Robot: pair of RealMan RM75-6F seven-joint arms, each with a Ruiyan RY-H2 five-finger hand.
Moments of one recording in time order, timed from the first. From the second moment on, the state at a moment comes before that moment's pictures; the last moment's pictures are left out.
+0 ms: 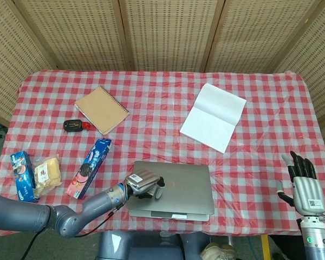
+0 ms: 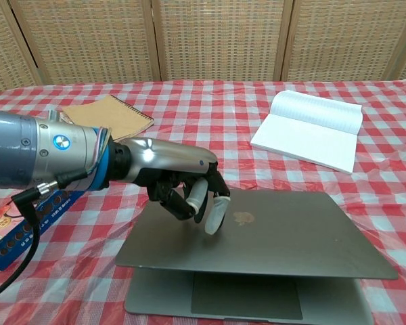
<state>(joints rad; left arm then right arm) -1.16 -1.43 -0.03 -1.84 0.81 0.66 0.23 0.08 -1.22 0.10 -1.61 -1.42 1.47 -0.09</state>
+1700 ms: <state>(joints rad) -0.91 -1.43 0.09 -1.87 1.07 1.31 0.49 0.09 -1.23 0.09 -1.59 -1.46 1.47 -0.07</state>
